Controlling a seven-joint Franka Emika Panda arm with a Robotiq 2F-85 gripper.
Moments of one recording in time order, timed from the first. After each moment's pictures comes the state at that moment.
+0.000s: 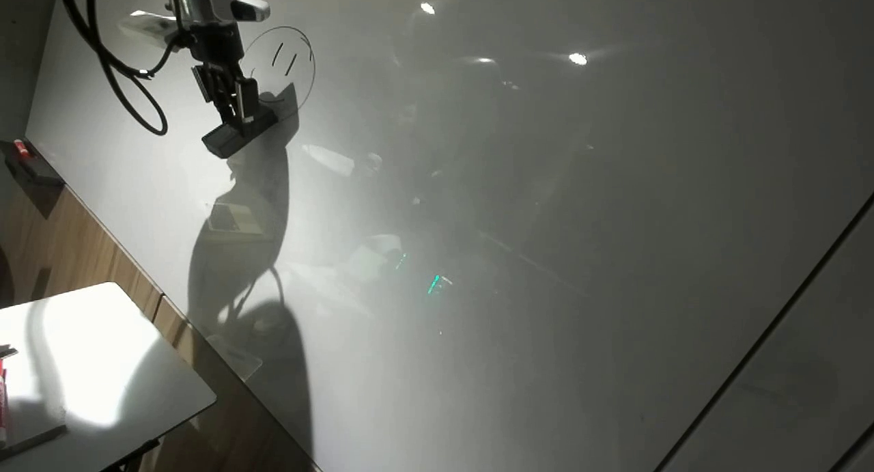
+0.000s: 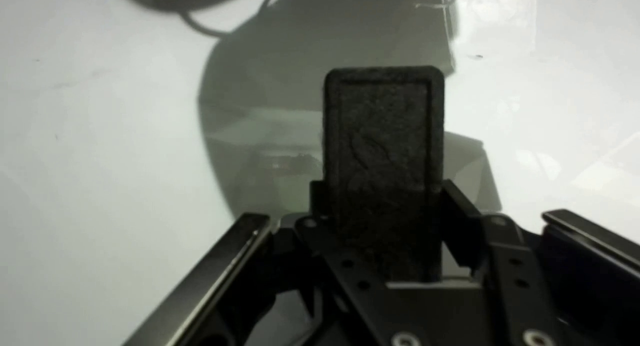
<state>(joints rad) 0.00 -0.26 0.35 -2.35 -0.42 2.54 0.67</state>
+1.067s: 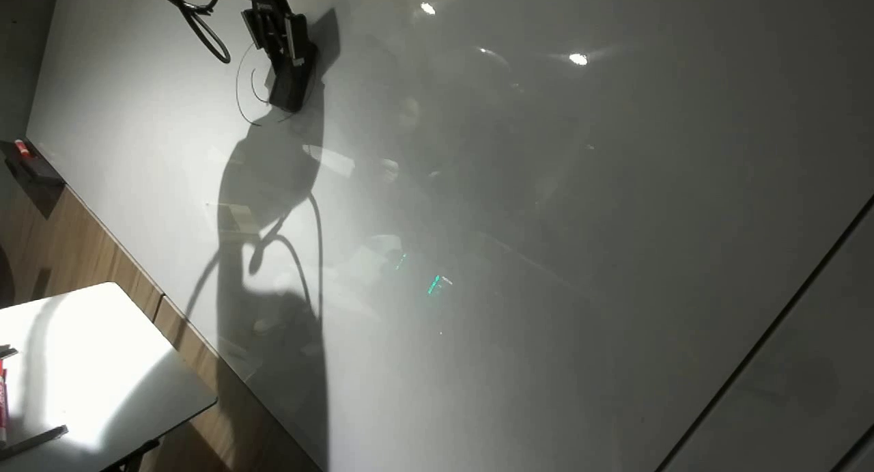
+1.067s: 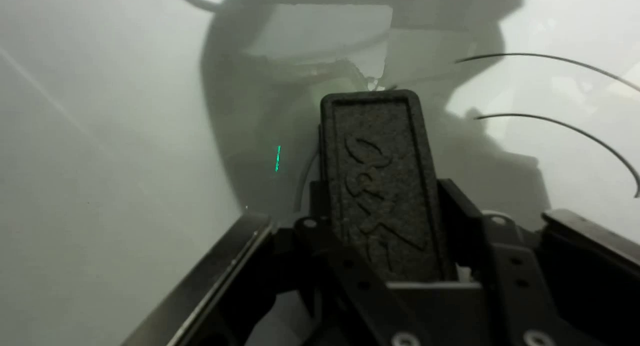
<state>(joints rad) 0.00 -0.31 0.29 -2.14 -0.42 2.39 0.62</state>
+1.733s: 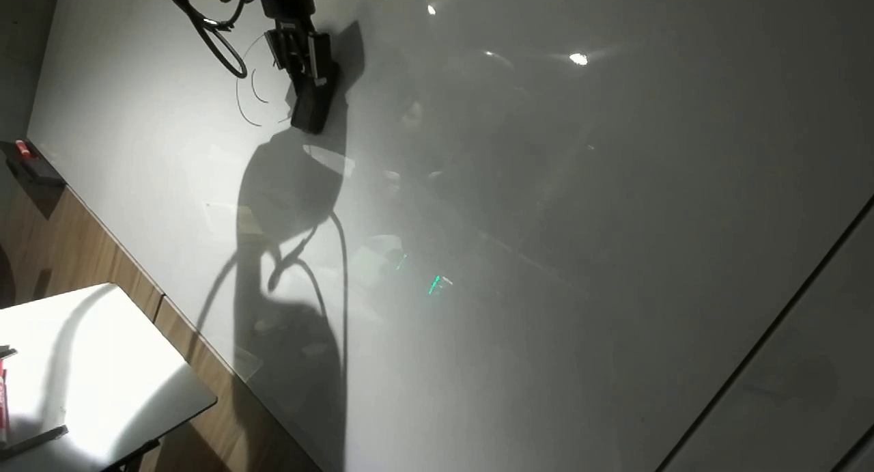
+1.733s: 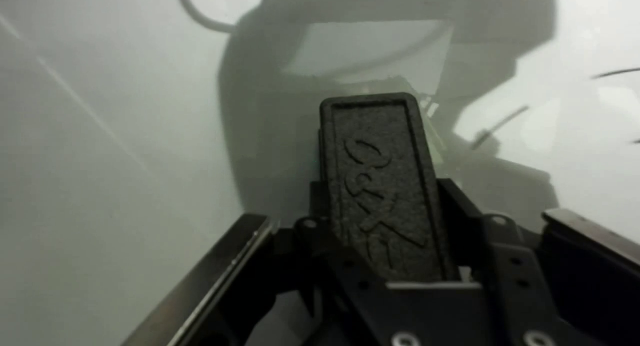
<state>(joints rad) -0.03 -0.33 0.21 -2.19 -0.42 2.39 0.56</state>
